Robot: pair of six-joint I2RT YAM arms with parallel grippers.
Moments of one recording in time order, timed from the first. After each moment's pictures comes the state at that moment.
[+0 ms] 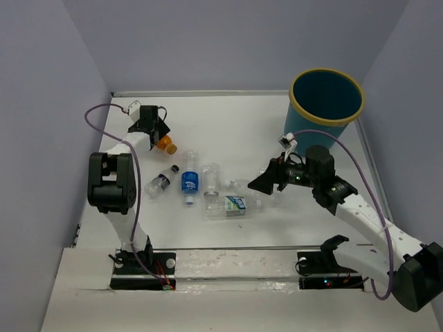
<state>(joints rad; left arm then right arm) -0.07 1.87 1.22 -0.13 -0.32 -0.67 0.48 0.95 0.66 -0.03 -0.68 0.53</state>
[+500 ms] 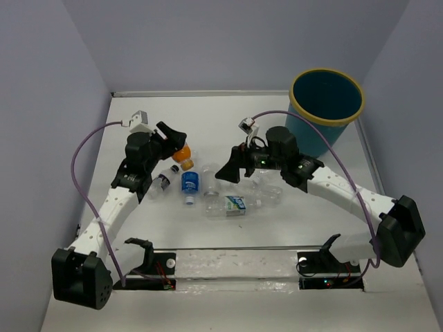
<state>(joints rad) -0.23 1.05 0.77 0.02 0.00 -0.72 0.72 1.31 0.99 0.01 -0.56 0.47</state>
